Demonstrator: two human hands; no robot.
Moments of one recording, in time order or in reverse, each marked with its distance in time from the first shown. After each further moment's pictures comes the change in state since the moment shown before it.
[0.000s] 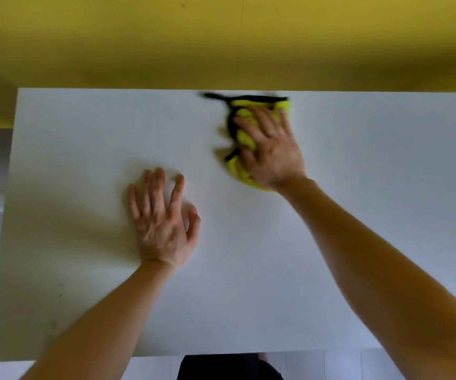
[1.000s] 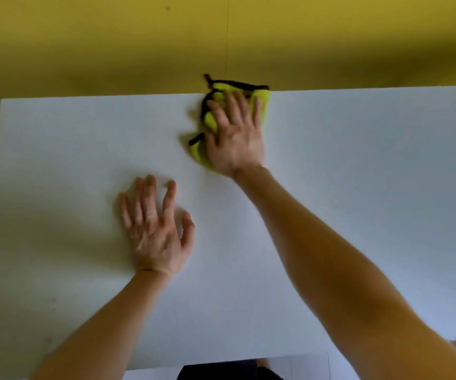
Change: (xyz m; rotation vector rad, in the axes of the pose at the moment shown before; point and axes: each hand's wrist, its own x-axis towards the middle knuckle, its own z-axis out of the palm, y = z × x) left_hand 0.000 -0.001 0.001 -0.004 -0.002 -0.002; right_hand 0.045 -0.056 0.013 -0.070 -0.056 0.222
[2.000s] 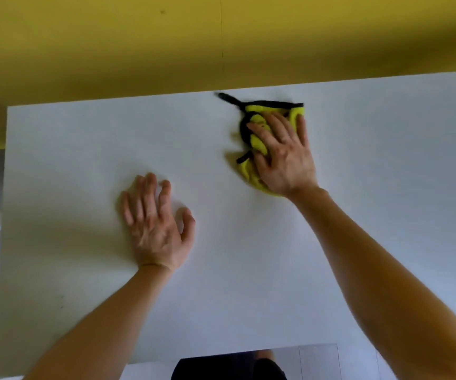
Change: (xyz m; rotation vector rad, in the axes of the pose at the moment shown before) left_hand 0.002 0.001 -0.004 0.041 0.008 -0.016; right_hand -0.067 0.094 -0.012 0.049 0.071 -0.057
